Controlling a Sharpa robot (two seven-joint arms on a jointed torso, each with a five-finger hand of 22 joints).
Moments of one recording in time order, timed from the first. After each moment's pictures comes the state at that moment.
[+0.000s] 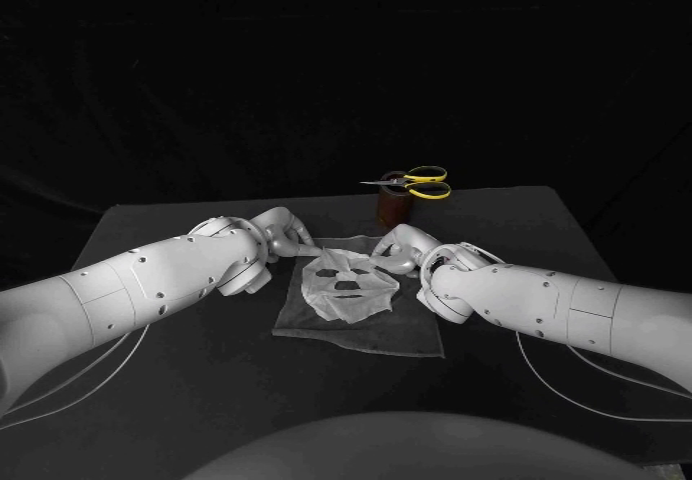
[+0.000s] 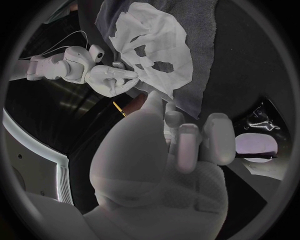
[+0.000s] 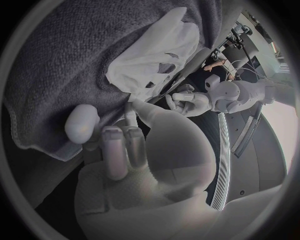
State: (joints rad) left arm 1.14 -0.53 -0.14 1.12 -0.93 -0.22 -0.19; left_hand 1.53 -0.09 0.01 0.28 0.05 0.81 0.13 0.60 0.27 1.09 0.05 1.22 0.81 1.47 -0.01 1.54 1.31 0.08 1.38 0.09 1.41 1.30; right arm 1.01 -0.57 -0.14 1.20 -1.07 -0.50 -0.16; right_hand 1.21 -0.06 0.50 0.02 0.05 1.02 0.09 0.28 0.43 1.47 0.02 1.57 1.31 1.47 -0.04 1.56 1.31 0.11 1.32 0.07 1.07 1.25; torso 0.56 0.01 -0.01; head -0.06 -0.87
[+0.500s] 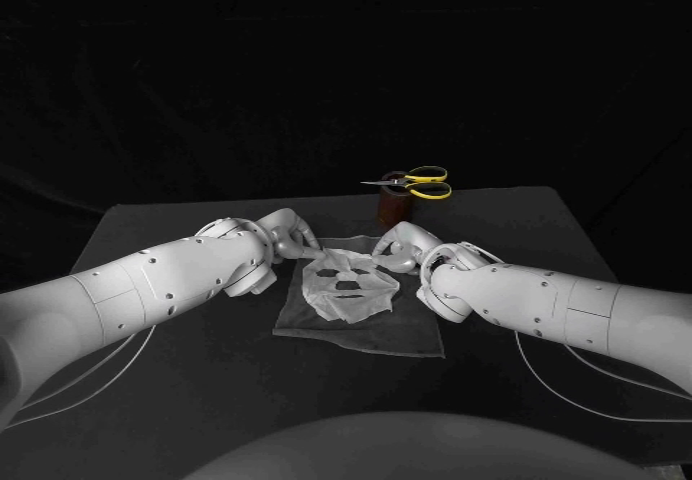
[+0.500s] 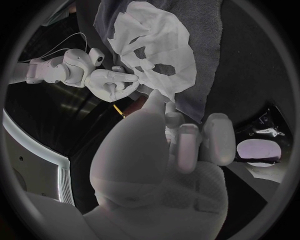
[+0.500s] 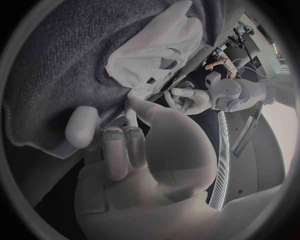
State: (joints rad) left arm 1.13 -0.50 -0.15 1.09 -0.95 -0.22 -0.18; left_hand 1.56 -0.10 0.02 0.28 0.05 0.82 0.13 0.59 0.26 1.10 0.05 1.24 0.84 1.47 -0.01 1.55 1.31 0.08 1.38 0.09 1.41 1.30; right arm 1.01 -0.56 -0.14 1.19 -1.07 -0.53 -0.15; right_hand 1.24 -0.04 0.58 -0.04 0.04 1.05 0.08 0.31 0.44 1.46 0.00 1.57 1.31 1.47 -0.05 1.57 1.31 0.11 1.34 0.05 1.09 1.28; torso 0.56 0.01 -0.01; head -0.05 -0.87
